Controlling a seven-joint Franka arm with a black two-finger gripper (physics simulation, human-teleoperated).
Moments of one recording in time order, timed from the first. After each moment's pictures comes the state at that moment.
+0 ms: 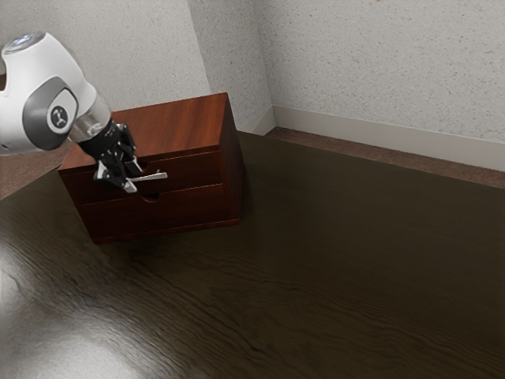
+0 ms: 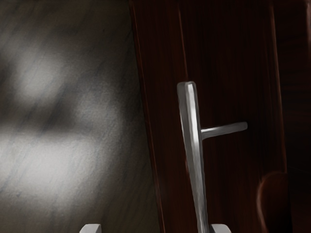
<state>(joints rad) 0.60 0.05 -0.18 -1.69 -0.04 2.05 -1.64</state>
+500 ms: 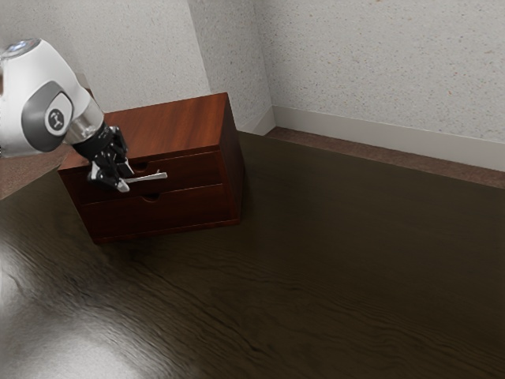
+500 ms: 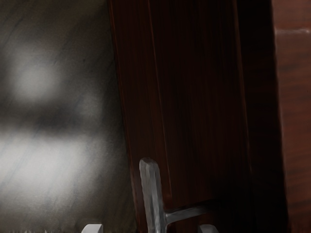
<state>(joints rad) 0.61 0.11 -0.14 -1.66 -0.03 2.08 -1.62</state>
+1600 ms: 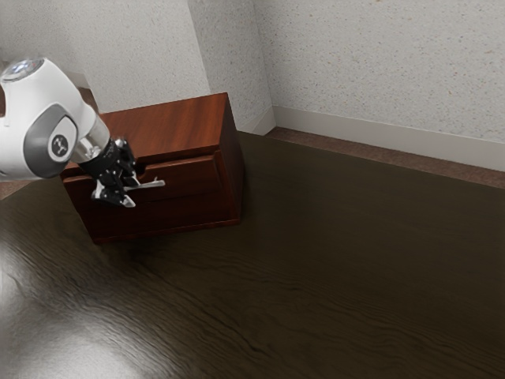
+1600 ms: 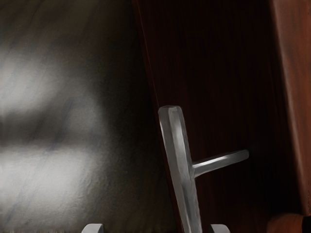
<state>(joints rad) 0.57 -0.03 -0.14 -1.88 -0.03 2.20 -1.58</state>
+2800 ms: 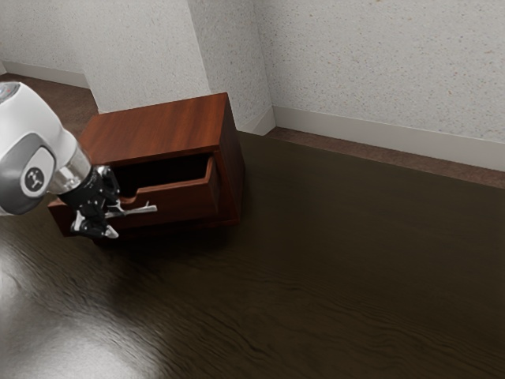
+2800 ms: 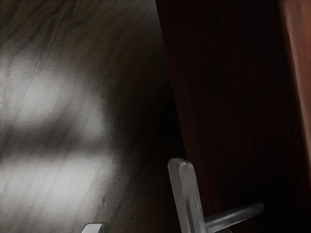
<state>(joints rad) 0.58 -0.27 -0.15 -2.14 -0.04 2.20 -1.57</state>
